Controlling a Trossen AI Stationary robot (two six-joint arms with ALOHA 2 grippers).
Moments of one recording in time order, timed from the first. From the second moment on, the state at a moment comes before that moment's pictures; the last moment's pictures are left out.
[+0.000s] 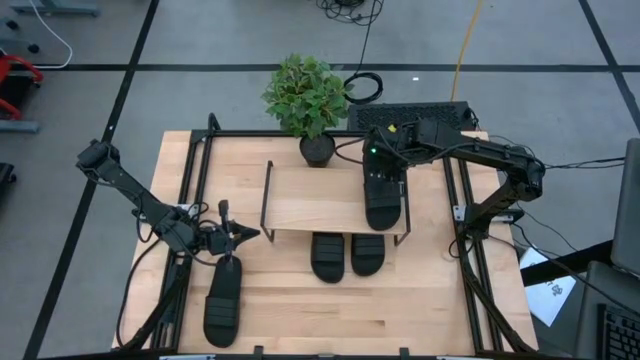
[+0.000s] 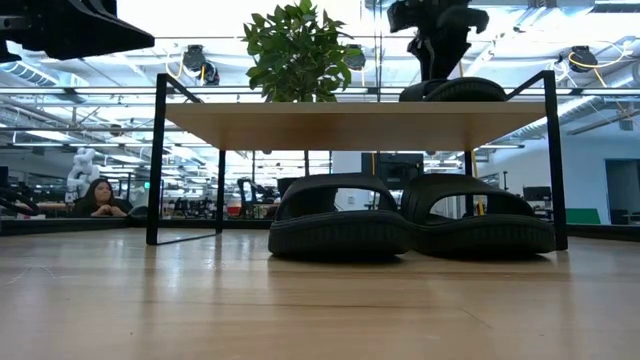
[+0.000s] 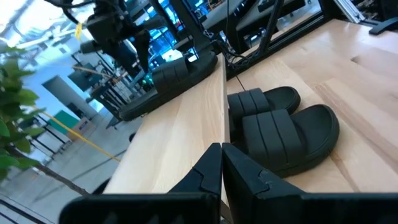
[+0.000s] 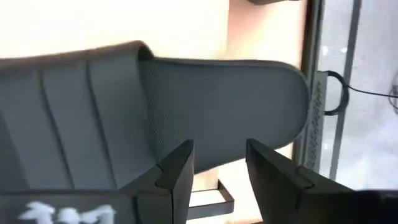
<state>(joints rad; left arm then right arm) -0.68 0.74 0.27 0.29 -0.79 0.43 -0.25 1.56 1.63 -1.38 0.21 -0.30</state>
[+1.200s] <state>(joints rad) -0.69 0.75 0.27 0.46 -1.01 0.56 -0.31 0.91 1.06 -0.60 -0.49 -0.30</state>
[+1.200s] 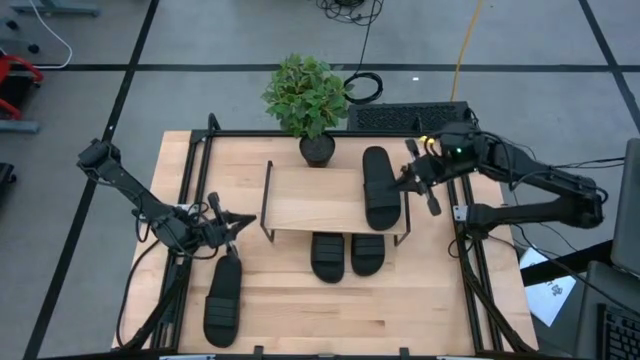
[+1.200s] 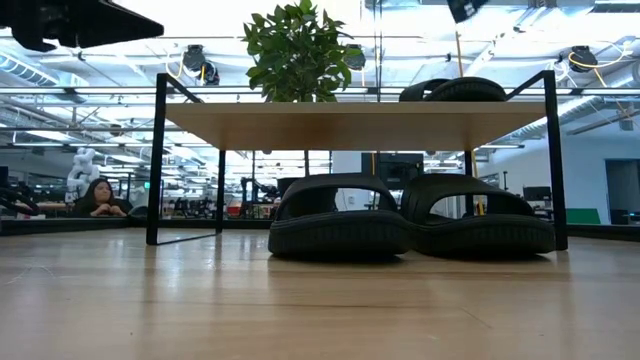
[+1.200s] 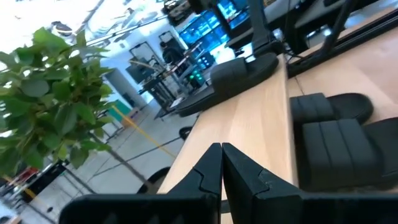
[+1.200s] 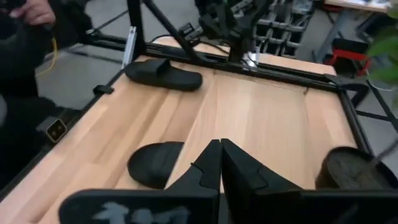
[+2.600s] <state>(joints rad) -0.56 0.75 0.27 0.02 -0.94 -0.18 -0.04 0.46 0.39 0.05 -0.42 -0.14</state>
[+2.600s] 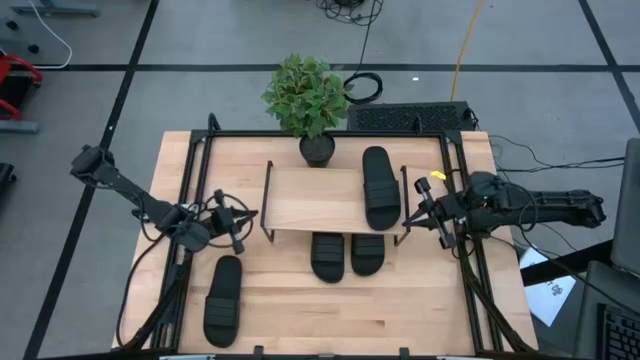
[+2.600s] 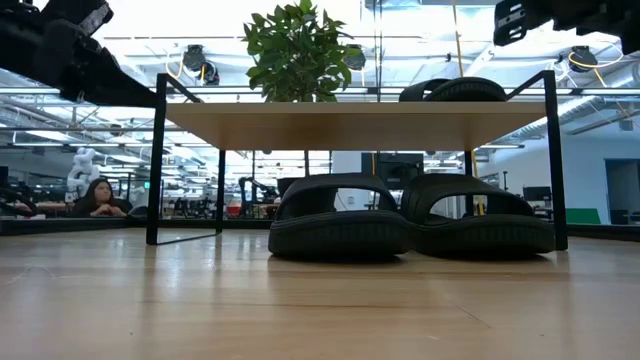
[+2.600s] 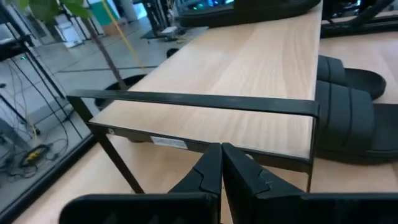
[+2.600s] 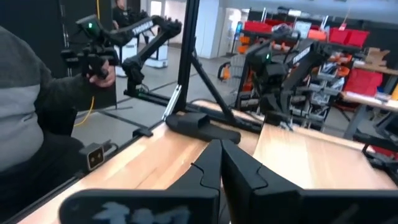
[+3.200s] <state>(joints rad) -0.50 0.88 0.27 0.09 -0.86 -0.20 0.01 0.46 0.34 0.18 -0.42 -0.12</state>
